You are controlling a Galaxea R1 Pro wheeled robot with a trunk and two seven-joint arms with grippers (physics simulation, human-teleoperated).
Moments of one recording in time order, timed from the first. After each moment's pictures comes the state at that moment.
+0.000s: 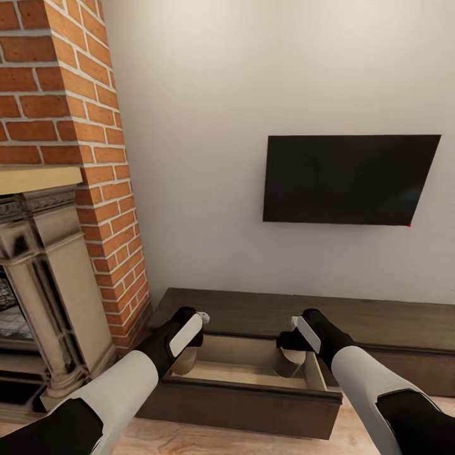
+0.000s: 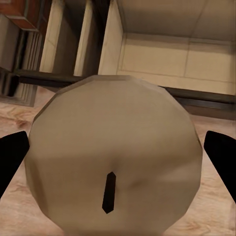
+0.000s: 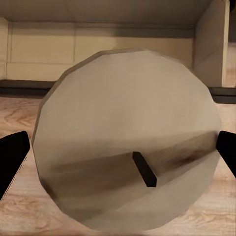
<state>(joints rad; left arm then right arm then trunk) -0.85 -0.13 -0.55 -0.58 0.83 0.79 0.75 -0.89 -0.02 0.20 -0.40 -0.35 0.82 -0.11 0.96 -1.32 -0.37</state>
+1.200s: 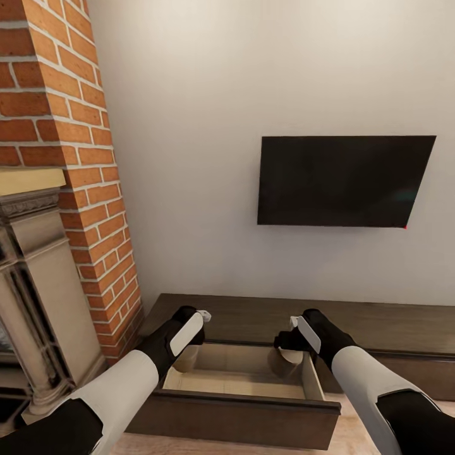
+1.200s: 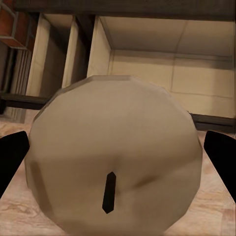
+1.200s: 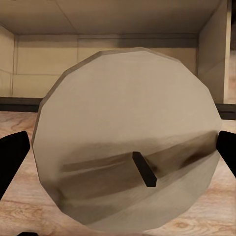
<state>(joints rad) -0.85 -0.13 -0.55 -0.60 0.83 0.79 0.74 -0.89 -0.02 0.20 -0.40 -0.35 0.83 -0.07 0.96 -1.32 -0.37</state>
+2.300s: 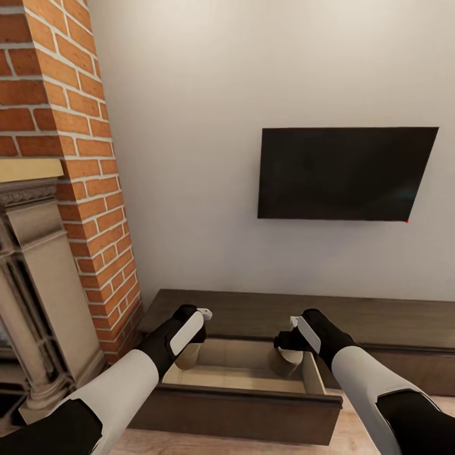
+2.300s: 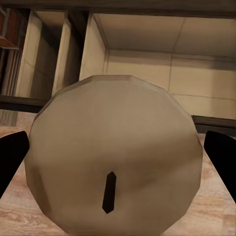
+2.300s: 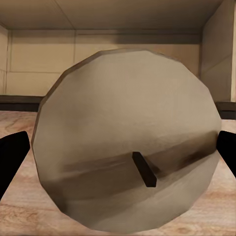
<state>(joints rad) -0.85 -0.13 -0.55 -0.62 0.83 0.79 0.73 -0.89 -0.02 0.20 -0.40 -0.35 0.83 -0.07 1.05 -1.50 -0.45</state>
